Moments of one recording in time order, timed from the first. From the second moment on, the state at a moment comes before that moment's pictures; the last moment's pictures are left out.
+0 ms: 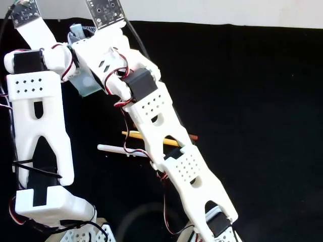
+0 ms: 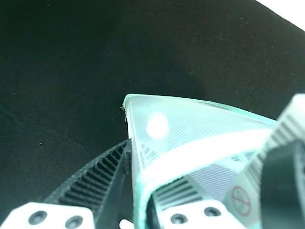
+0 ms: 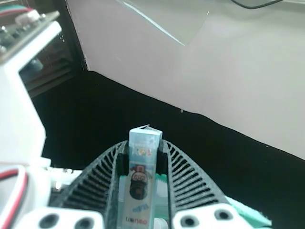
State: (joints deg) left arm -17.7 4.3 -19.3 82.2 22.7; right arm -40.3 57.3 -97.3 67.5 -4.8
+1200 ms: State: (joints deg) left arm -19.7 4.4 -19.3 81.3 22.7; right arm -41.6 53.5 -97.3 78.8 -4.8
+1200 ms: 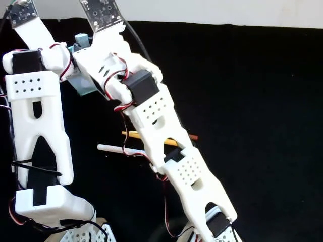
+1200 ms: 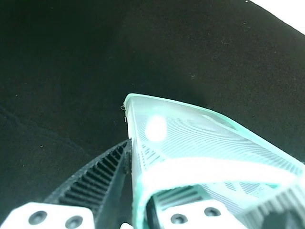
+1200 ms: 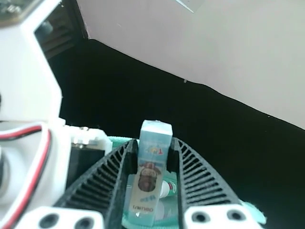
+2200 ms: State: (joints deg) left arm -22.9 4.9 -19.2 80.3 22.4; right arm -47.2 48.5 -96.3 88.6 -2.2
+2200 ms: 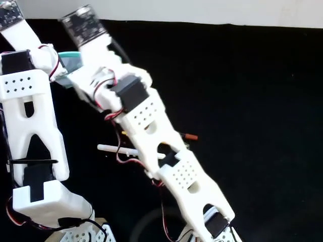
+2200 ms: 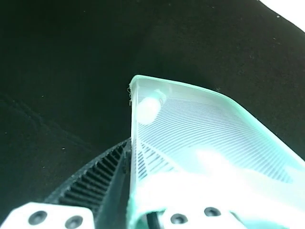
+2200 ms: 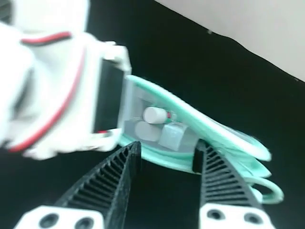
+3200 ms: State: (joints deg) left arm -22.7 4.9 -19.2 80.1 22.4; right arm -40.4 36.1 -96.2 100.7 6.2
